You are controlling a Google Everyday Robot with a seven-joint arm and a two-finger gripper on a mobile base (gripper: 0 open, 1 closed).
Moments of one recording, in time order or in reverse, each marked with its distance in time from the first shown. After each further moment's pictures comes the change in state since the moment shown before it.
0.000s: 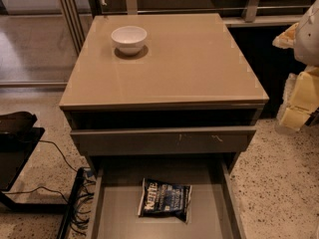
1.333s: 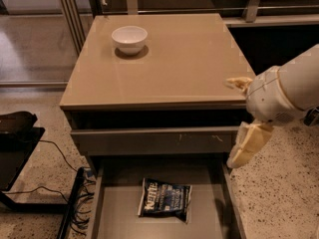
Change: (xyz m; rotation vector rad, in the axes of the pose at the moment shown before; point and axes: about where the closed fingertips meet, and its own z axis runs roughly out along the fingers) arm -0.042 0.037 0.106 -0.052 -0.343 -0.137
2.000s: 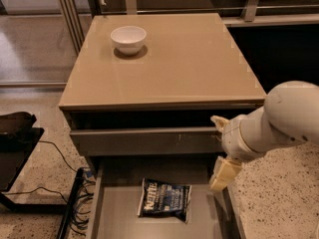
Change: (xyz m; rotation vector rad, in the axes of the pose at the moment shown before) arm 0.057 0.026 0.111 0.017 0.087 0.058
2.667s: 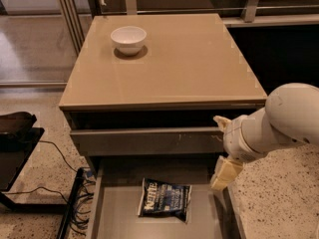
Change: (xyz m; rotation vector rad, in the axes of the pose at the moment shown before) arm 0.004 -0.001 0.003 0.014 0.016 0.024
